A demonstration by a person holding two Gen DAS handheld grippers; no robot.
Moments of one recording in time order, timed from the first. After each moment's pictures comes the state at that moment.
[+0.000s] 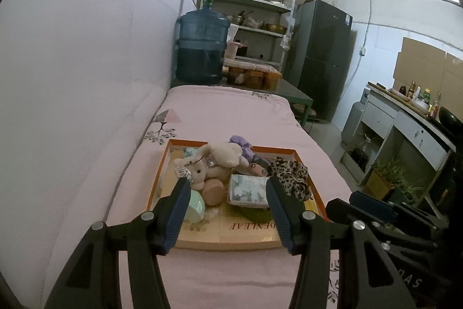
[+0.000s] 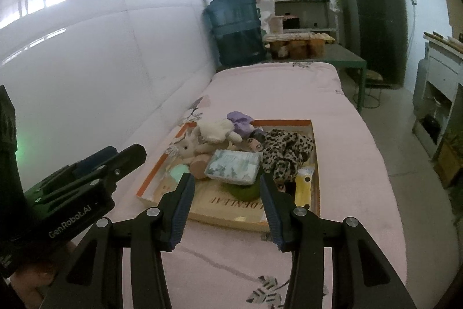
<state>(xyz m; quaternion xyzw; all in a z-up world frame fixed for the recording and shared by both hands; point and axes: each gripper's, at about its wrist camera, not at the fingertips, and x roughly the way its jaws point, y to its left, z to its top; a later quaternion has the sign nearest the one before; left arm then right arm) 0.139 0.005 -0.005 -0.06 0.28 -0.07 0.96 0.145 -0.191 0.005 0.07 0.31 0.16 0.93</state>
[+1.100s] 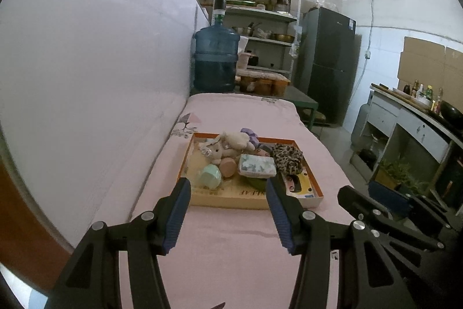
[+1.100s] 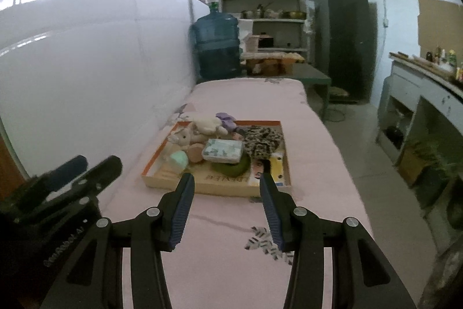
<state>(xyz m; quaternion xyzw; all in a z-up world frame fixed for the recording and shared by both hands) 0.020 0.007 0.020 -0.04 0.25 -0.02 0.97 0.026 -0.170 0.031 0.03 0.28 0.07 0.96</state>
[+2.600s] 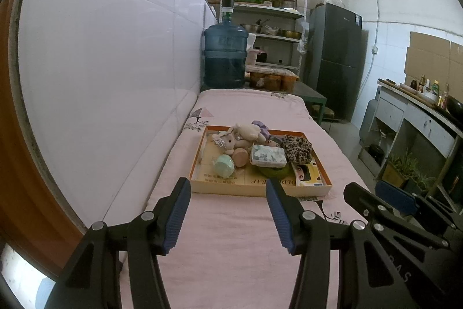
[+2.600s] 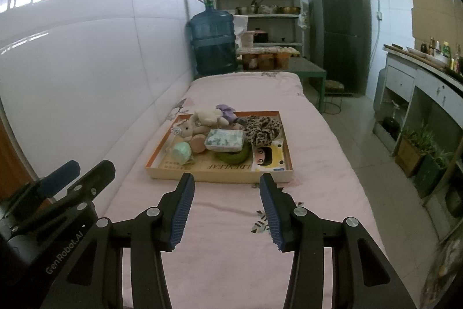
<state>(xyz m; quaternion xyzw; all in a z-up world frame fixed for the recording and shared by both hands) -0.004 0.017 0.017 -0.03 0.26 0.00 0.97 0.006 -0.160 0.029 0.04 0.29 0.06 0.95</state>
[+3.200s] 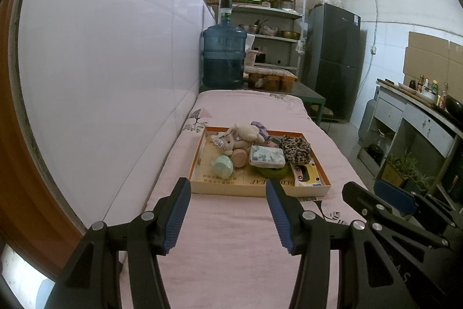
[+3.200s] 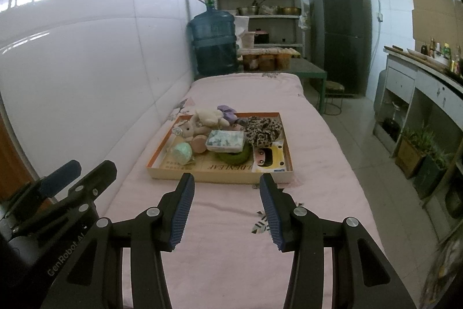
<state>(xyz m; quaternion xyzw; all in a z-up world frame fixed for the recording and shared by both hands) -0.003 0.016 0.017 -0.03 0.26 0.00 0.97 0.007 -0.159 0.029 0.04 0.29 0.06 0.96</state>
